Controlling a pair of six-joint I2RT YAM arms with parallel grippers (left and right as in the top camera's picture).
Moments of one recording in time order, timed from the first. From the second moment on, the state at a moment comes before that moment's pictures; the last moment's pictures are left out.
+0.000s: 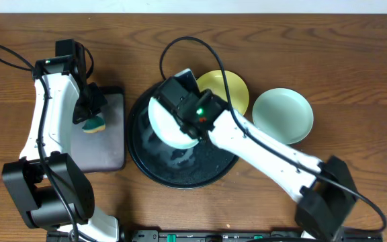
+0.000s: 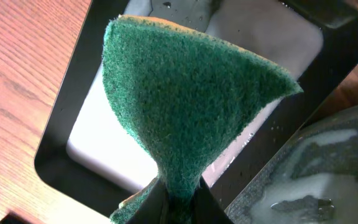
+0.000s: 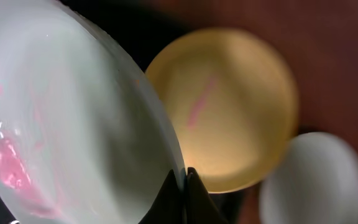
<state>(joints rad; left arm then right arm) 0.17 1.76 1.46 -1.19 -0.14 -0.44 0.90 1.88 1.64 -0.91 0.52 0.31</state>
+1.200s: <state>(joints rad) 0.17 1.76 1.46 -1.18 -0.14 -0.44 1.22 1.73 1.64 -0.68 1.38 0.03</state>
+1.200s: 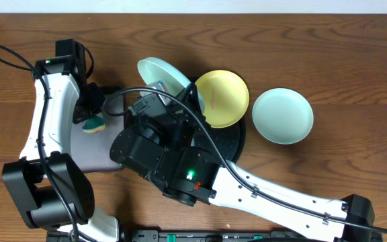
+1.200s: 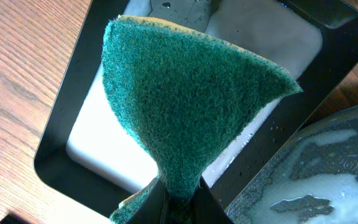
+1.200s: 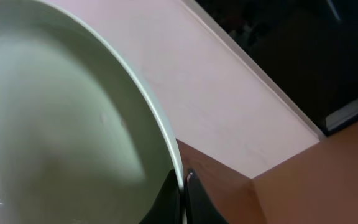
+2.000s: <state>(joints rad) 0.17 1.76 1.46 -1.18 -0.14 -0.44 0.58 1.72 1.53 -0.86 -0.16 0.24</state>
